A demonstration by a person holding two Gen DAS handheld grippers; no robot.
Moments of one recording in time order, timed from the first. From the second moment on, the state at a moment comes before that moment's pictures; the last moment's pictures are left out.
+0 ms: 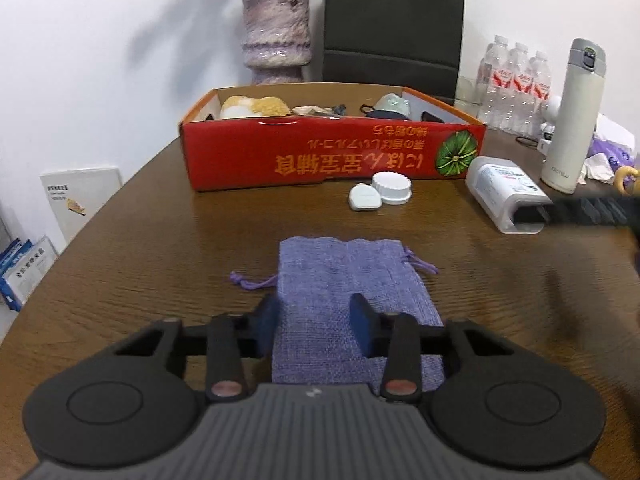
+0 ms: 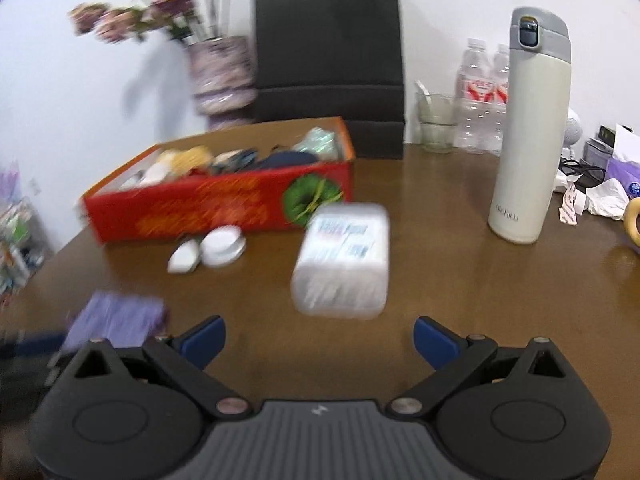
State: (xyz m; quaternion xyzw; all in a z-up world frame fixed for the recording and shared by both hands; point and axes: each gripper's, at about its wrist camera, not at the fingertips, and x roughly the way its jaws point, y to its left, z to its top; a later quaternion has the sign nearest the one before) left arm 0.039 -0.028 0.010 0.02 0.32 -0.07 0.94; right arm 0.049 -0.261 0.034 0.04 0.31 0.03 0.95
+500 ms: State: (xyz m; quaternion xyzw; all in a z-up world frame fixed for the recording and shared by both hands) left arm 0.020 -0.017 0.039 -0.02 0.30 -0.07 0.95; right arm 0.098 -0.259 0.018 0.06 0.35 0.03 0.94
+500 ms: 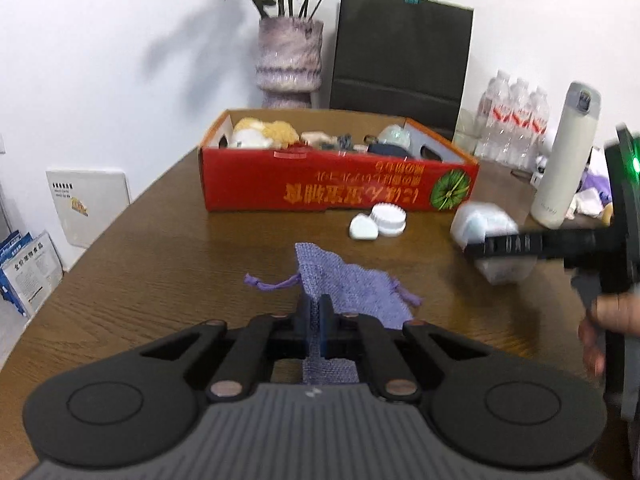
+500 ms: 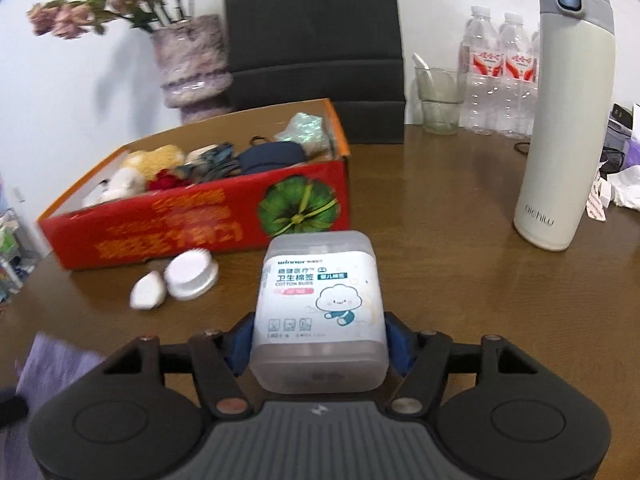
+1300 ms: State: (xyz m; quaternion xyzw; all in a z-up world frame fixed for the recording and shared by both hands) left arm -0.026 -0.019 0.100 -0.01 0.20 -0.09 0.98; right arm -0.018 -0.221 0.073 0.05 0.29 0.15 0.94
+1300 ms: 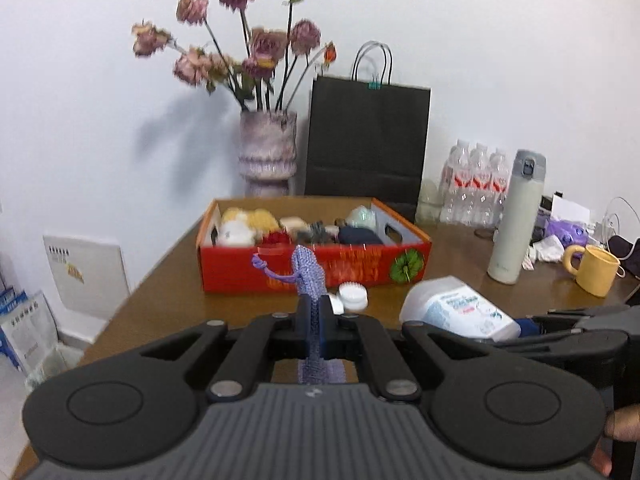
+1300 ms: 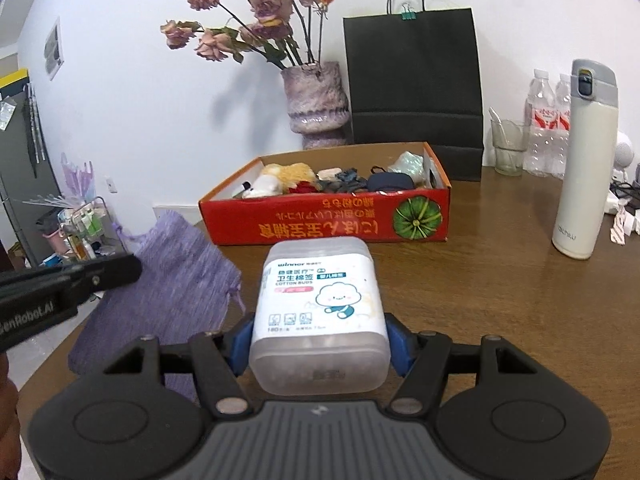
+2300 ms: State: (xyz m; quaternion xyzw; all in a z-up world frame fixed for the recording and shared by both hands) left arm 0.299 0.038 0.070 -0.05 0.30 -0.04 0.95; right arm 0.268 -0.170 0.070 0.06 0.38 0.15 0.91
